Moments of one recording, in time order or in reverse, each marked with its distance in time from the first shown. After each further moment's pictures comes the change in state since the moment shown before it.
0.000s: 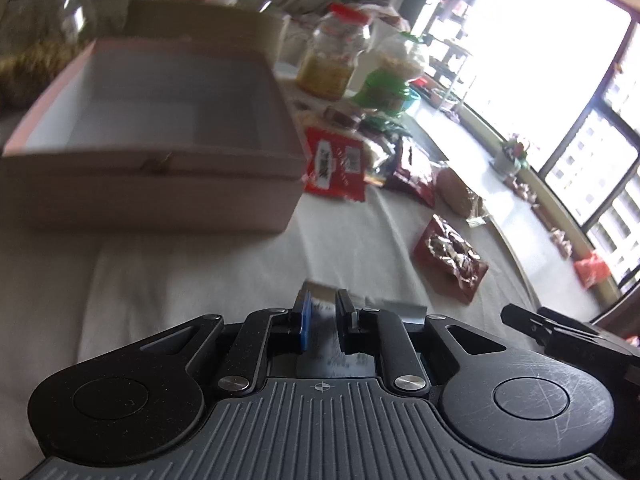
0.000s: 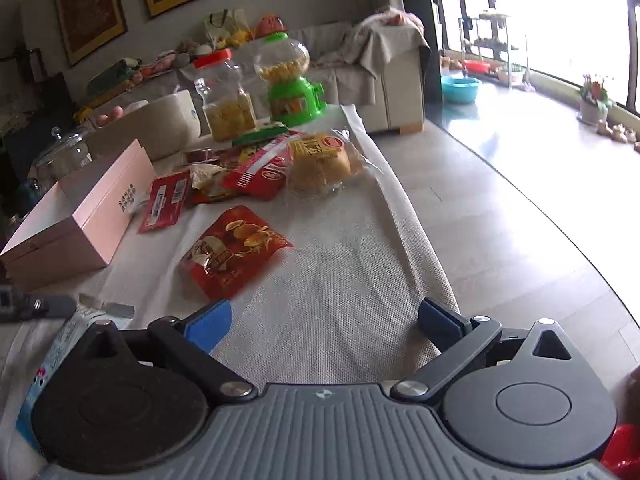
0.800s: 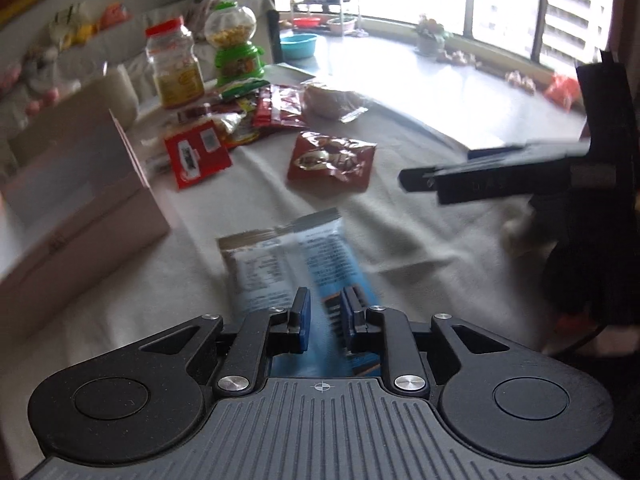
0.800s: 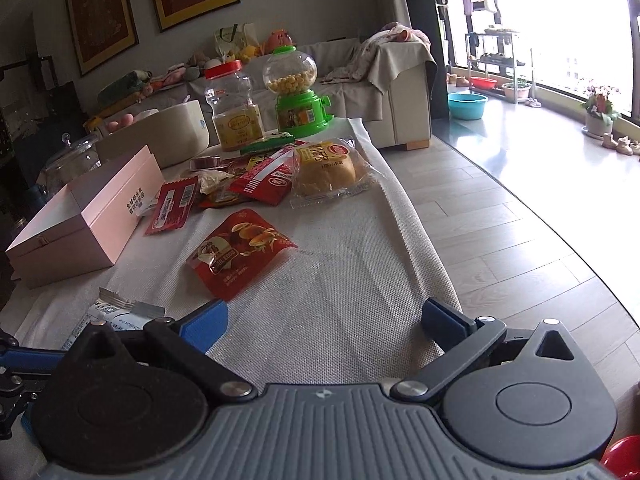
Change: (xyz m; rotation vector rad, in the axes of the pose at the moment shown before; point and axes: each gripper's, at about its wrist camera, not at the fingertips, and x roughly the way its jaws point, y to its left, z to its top) left arm -0.015 -0.090 -0.051 0.594 0.095 0.049; right arm -0.004 -0.001 -0.009 -0.003 -0.047 0.021
